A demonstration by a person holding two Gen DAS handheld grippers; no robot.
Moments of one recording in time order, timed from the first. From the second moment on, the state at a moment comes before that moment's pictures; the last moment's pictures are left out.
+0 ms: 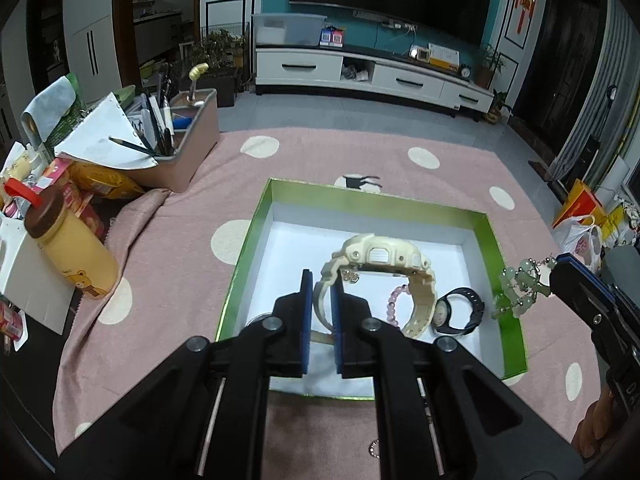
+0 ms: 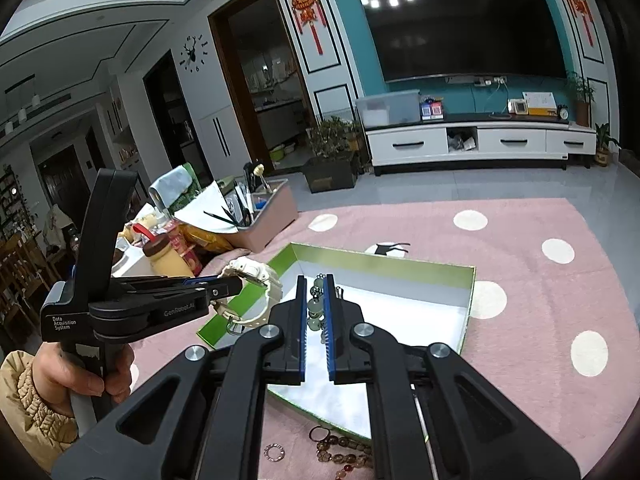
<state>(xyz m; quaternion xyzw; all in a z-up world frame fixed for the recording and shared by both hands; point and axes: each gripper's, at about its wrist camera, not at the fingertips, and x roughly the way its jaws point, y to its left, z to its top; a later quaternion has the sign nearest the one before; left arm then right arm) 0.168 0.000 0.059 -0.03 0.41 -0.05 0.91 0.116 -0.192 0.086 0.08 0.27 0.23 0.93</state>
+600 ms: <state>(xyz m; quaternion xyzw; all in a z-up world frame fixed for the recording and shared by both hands) 0.205 -0.003 0.006 -0.01 0.46 -0.04 0.89 0.154 -0.173 0.038 0.09 0.33 0.23 0.91</state>
